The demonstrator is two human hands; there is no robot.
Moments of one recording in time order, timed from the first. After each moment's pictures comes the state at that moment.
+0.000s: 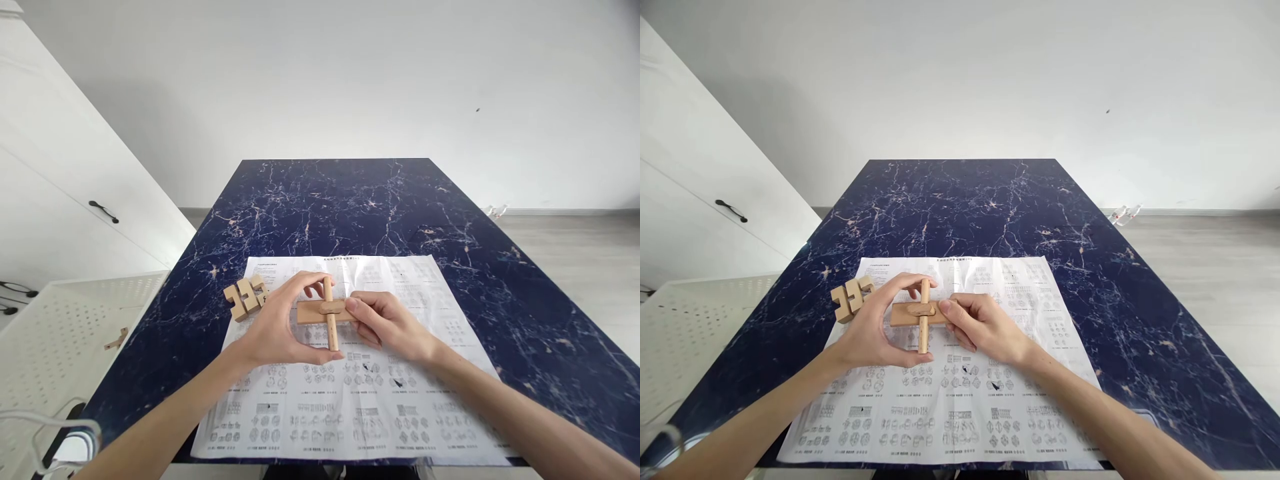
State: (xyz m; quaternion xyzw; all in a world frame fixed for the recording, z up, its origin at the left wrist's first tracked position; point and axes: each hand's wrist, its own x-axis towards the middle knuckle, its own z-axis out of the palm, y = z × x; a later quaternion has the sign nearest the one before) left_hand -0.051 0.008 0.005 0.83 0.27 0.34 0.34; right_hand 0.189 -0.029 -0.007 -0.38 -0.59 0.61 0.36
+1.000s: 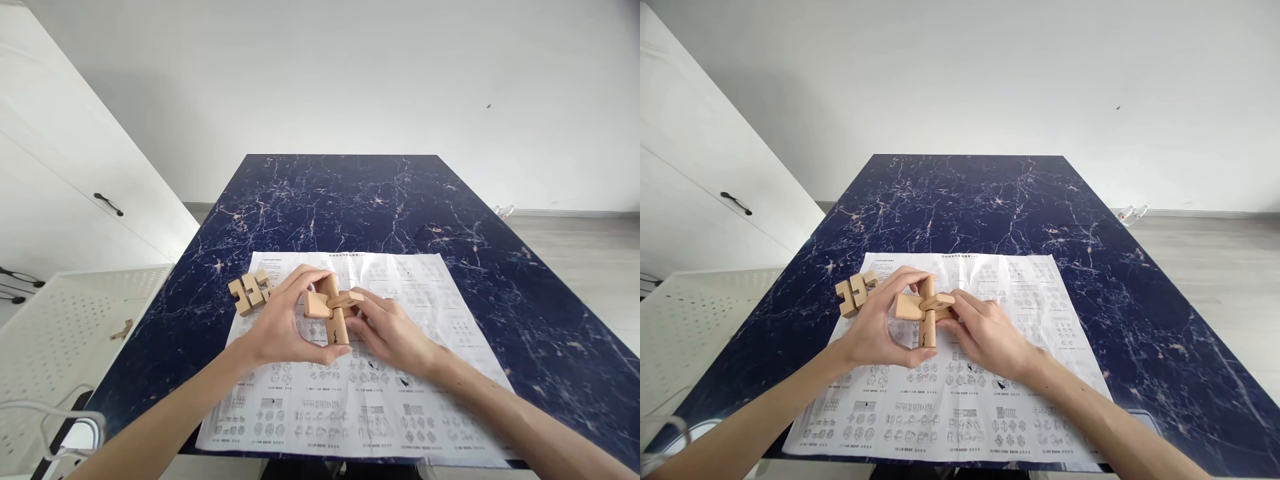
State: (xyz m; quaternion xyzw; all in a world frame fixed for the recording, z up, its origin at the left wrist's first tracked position) left_hand -0.050 0.004 0.008 0.83 0.30 0.35 0.31; right_hand 0.184 -0.035 -0.019 -0.38 -0.82 0.27 0.34
